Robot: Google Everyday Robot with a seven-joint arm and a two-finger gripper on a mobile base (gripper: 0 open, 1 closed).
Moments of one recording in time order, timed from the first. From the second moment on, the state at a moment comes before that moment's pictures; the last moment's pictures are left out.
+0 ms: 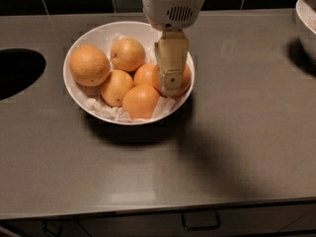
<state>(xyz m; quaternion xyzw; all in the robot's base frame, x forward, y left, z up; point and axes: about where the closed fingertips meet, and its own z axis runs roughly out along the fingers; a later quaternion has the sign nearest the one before) 0.504 -0.009 1.003 -0.76 0.62 -0.07 0.17</state>
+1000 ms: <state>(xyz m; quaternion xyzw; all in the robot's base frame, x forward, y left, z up) 0.501 -0.025 0.982 -0.74 0.65 -0.05 0.16</state>
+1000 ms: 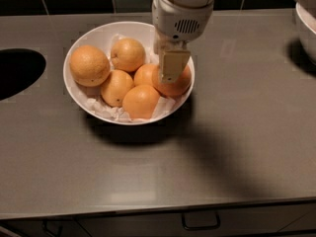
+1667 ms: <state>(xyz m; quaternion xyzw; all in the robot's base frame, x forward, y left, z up) 0.506 -0.026 0.968 -0.74 0.65 -0.03 0.15</state>
